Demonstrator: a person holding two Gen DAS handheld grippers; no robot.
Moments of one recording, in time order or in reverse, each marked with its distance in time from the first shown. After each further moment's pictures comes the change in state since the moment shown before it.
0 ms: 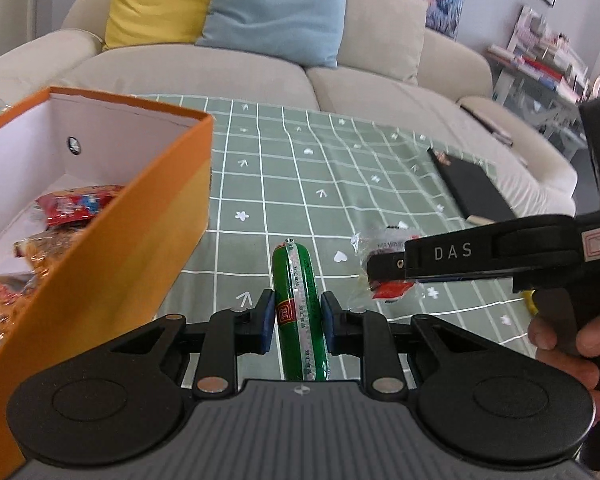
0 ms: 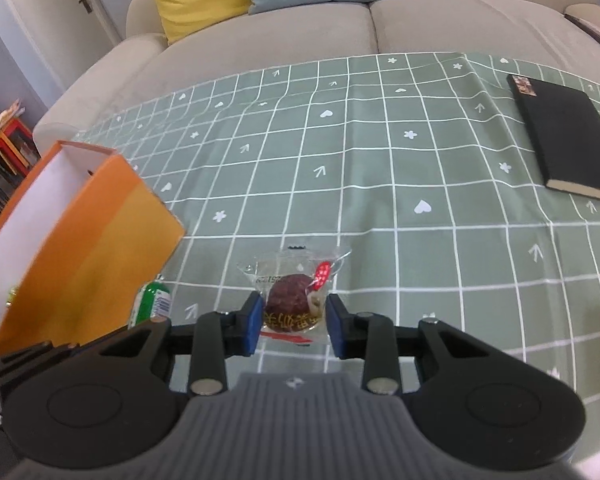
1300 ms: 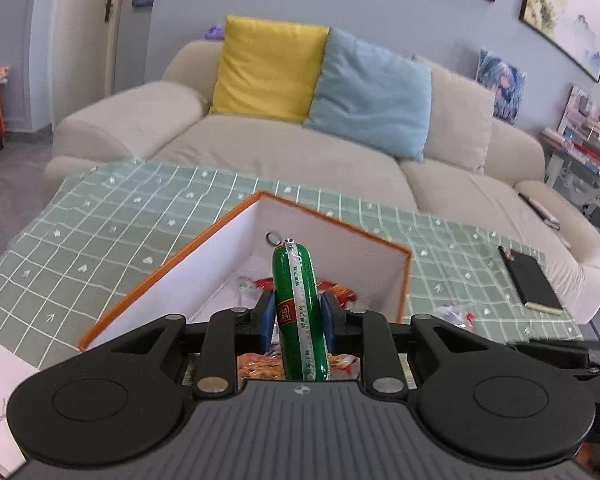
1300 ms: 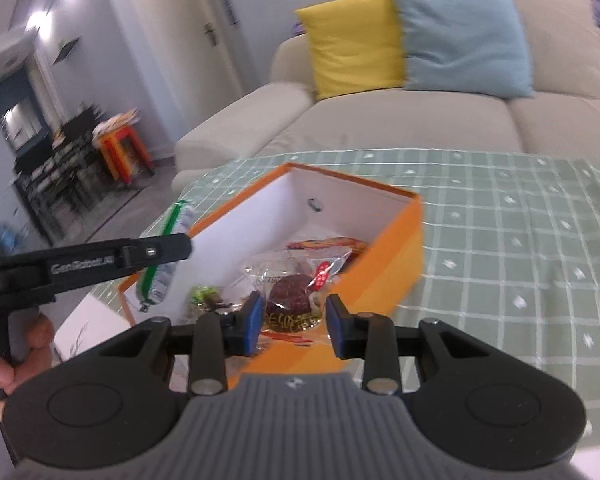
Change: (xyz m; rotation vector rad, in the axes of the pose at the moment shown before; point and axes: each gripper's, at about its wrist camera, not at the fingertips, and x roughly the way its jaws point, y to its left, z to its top) left arm -0.139 0.140 0.041 -0.090 -0.148 0.151; right arm -0.083 0.188 -0.047 -0.234 -0.194 0.256
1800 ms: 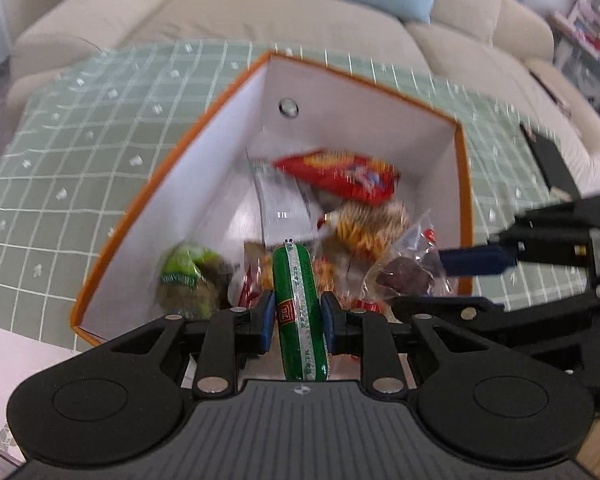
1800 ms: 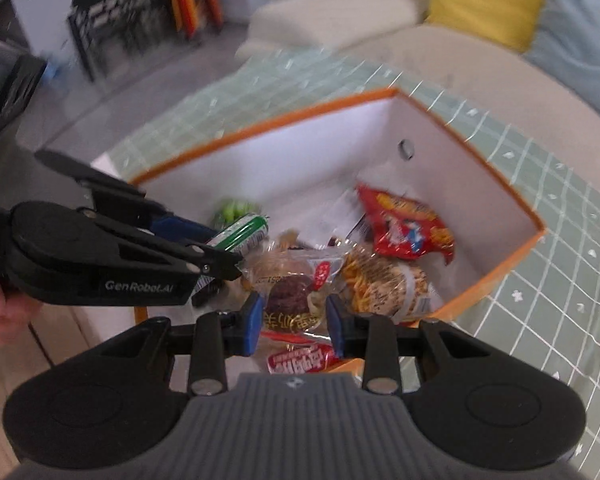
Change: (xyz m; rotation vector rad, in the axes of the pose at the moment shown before) left arm 0.072 0.033 0.001 0.097 0.440 -0.035; right arm 0.097 0.041 0.035 -0.357 0.386 0.083
